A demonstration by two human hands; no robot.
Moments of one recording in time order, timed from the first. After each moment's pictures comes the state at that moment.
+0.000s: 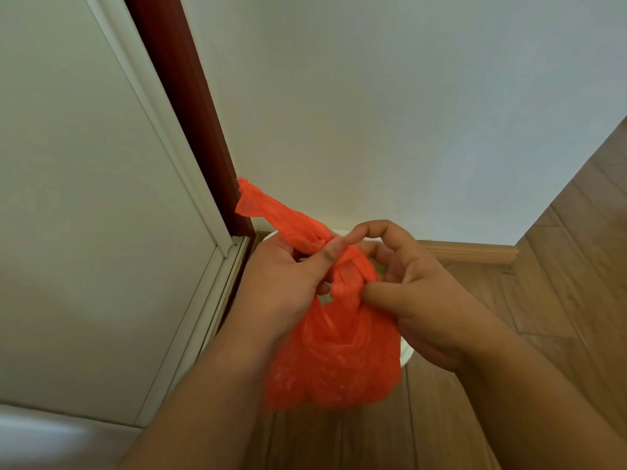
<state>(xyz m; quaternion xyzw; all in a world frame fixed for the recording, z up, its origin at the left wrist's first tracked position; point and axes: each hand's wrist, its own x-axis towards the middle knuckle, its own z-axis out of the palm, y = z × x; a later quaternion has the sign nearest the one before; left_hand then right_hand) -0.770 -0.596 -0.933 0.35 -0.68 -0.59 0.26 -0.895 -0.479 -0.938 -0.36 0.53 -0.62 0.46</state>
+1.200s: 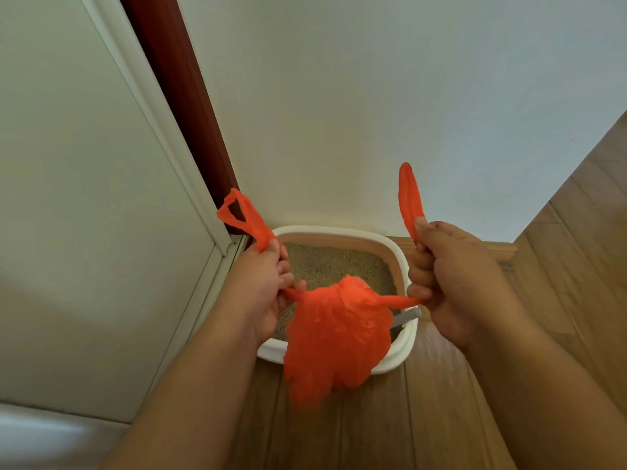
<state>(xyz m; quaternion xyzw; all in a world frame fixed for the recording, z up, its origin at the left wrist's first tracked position) -0.772 -0.620 -0.950 0.48 -0.41 -0.73 0.25 -0.917 -0.475 -0.926 -0.08 0.61 -0.70 0.37</state>
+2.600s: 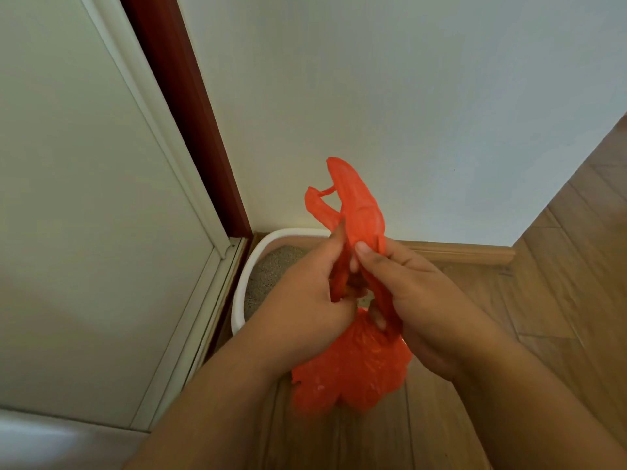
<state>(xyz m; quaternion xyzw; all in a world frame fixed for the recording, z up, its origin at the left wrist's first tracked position) -0.770 -0.582 -0.937 0.21 -0.83 -0.49 0.17 -0.884 -0.479 -0.930 -0.29 0.60 -0.61 0.44</state>
